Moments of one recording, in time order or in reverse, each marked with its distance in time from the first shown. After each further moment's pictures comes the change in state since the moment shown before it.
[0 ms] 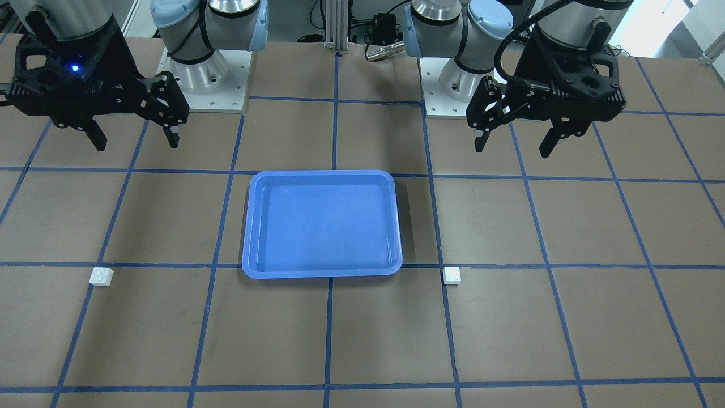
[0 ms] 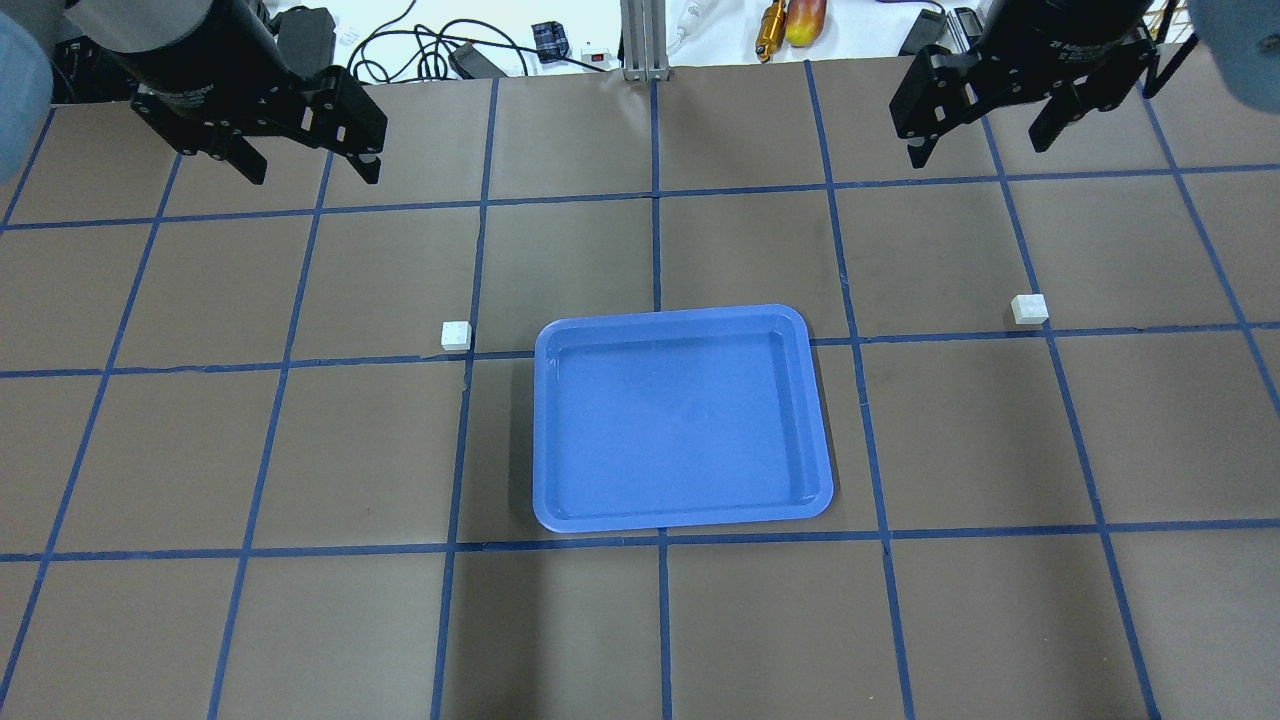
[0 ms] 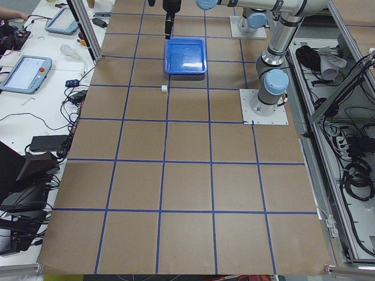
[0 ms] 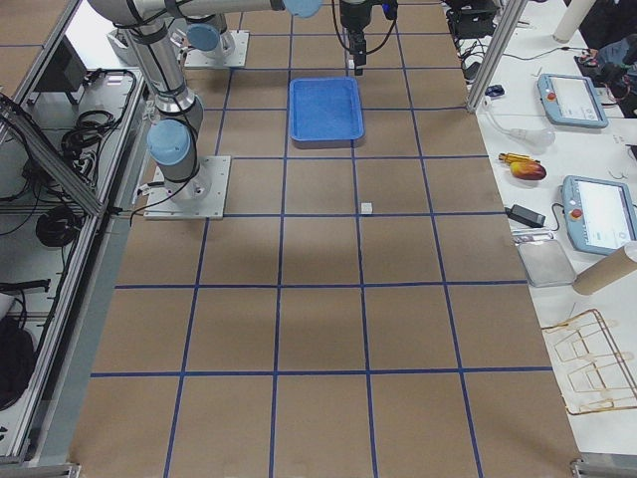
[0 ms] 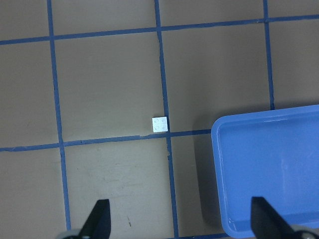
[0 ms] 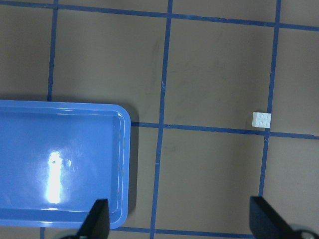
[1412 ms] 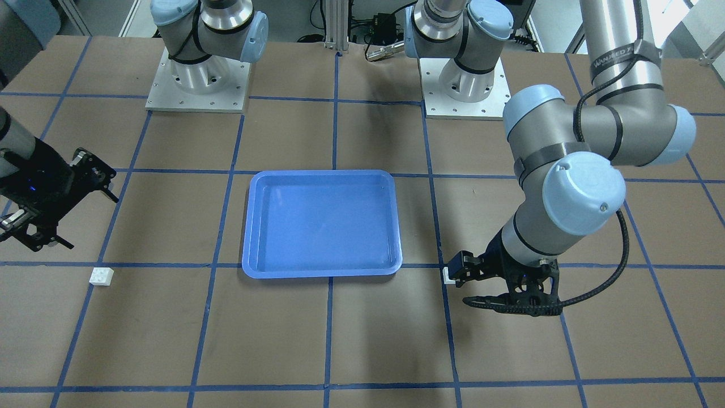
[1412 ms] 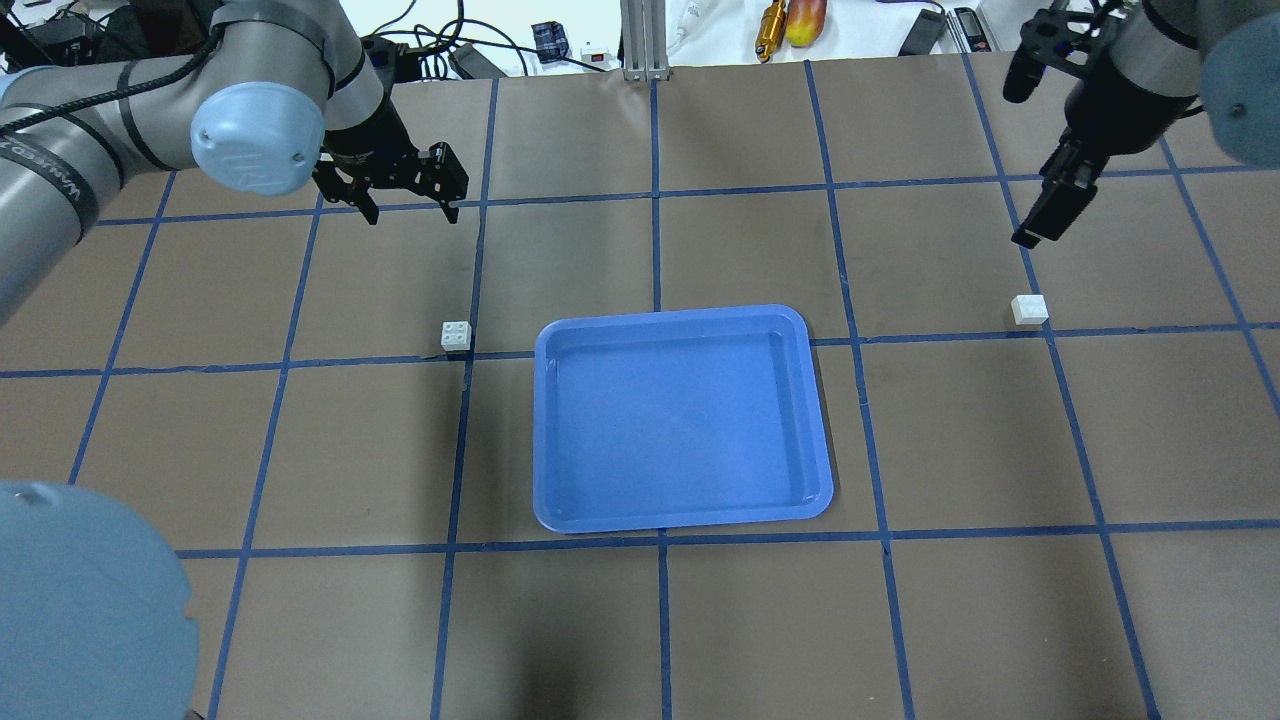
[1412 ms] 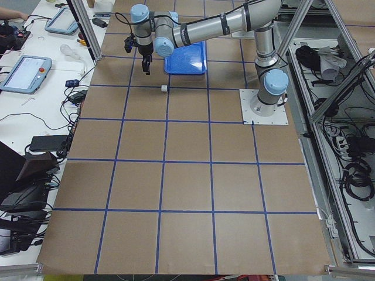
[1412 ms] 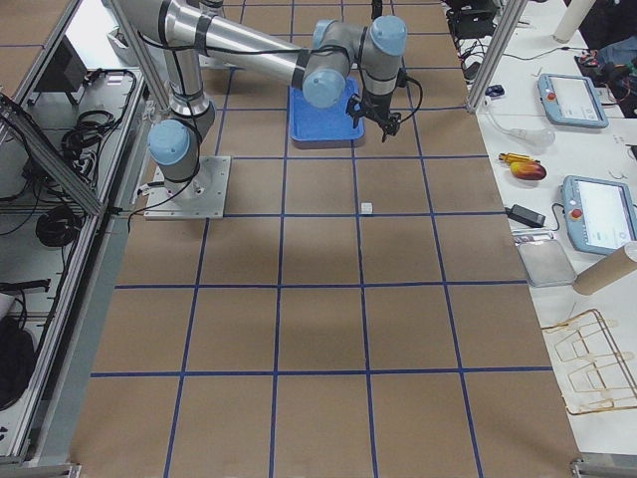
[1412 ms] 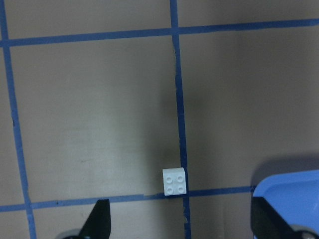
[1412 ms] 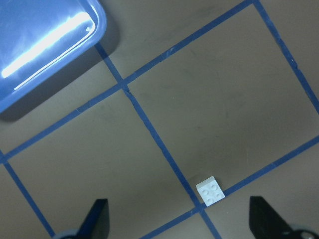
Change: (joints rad) left arm 0.013 -0.441 -0.015 0.306 0.008 -0.005; right arm -0.305 0.171 0.171 -0.209 0.122 -1.307
